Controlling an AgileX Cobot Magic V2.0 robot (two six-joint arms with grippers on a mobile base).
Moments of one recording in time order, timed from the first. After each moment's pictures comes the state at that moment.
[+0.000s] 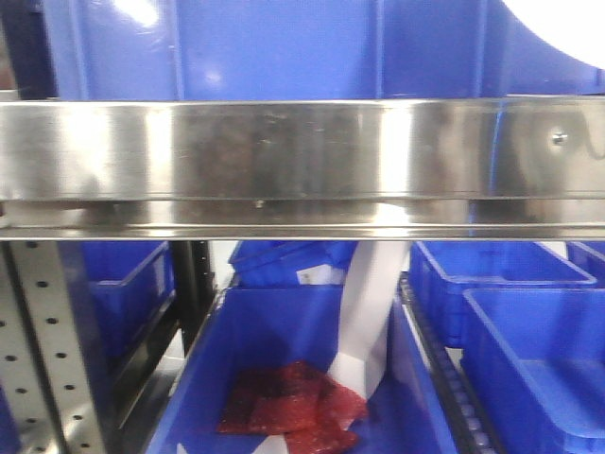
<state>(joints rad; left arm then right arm) -0.06 -0.02 0.03 0.01 0.14 -0.09 0.19 0.47 -0.14 0.23 -0.49 0.11</state>
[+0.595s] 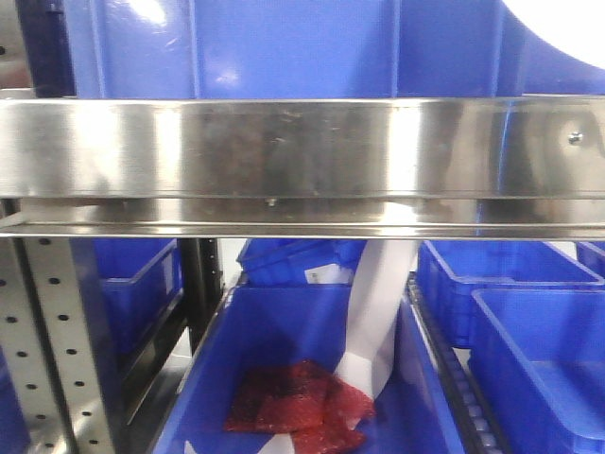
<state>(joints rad) -0.06 -0.02 0.03 0.01 0.14 -0.09 0.19 0.47 -0.14 0.23 -0.49 0.11</state>
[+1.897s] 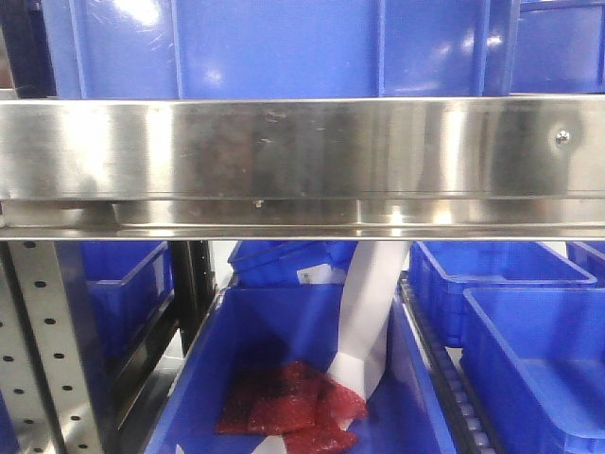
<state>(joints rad) -0.06 -0.02 0.03 0.01 0.14 -0.09 0.29 1.34 -1.41 0.22 0.21 0.12</state>
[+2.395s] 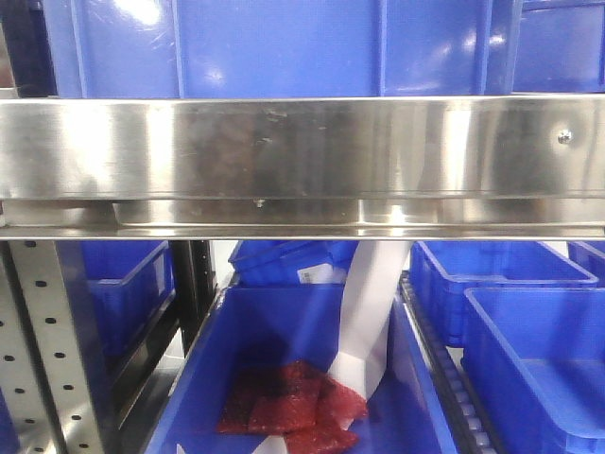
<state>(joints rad) -0.06 -0.02 0.03 0.01 0.14 -0.09 0.33 1.60 -1.62 0.21 0.39 0.12</state>
